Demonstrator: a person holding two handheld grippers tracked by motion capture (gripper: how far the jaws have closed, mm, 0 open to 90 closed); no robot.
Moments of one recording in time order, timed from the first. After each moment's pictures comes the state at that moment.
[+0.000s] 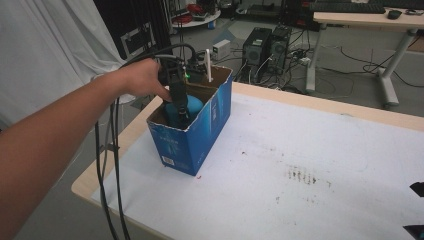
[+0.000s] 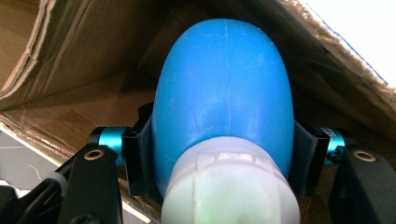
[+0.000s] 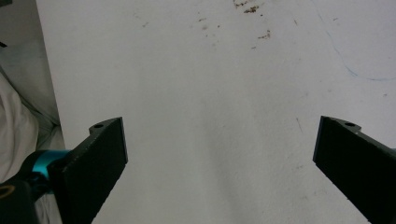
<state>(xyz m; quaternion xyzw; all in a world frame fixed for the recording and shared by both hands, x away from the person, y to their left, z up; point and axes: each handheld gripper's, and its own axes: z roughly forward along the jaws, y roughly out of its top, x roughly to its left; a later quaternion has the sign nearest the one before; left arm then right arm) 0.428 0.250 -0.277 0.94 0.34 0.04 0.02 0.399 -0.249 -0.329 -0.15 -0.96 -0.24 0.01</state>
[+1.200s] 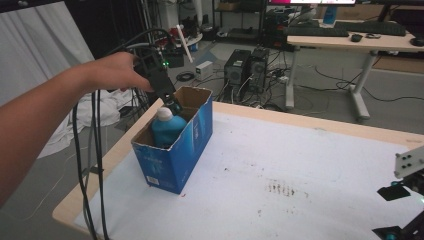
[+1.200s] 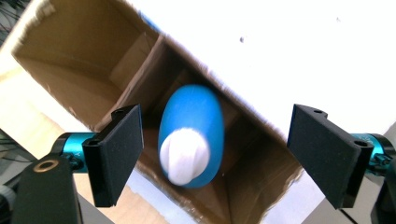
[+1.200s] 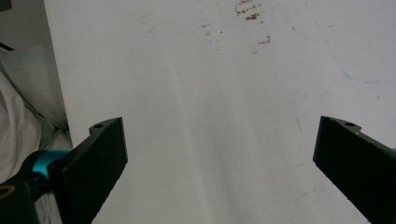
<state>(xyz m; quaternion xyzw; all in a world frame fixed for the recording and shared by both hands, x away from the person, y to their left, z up) 0.410 0.226 -0.189 0.93 0.32 0.10 0.12 0.389 -0.252 -0.321 -0.15 -0.96 -0.25 0.00</state>
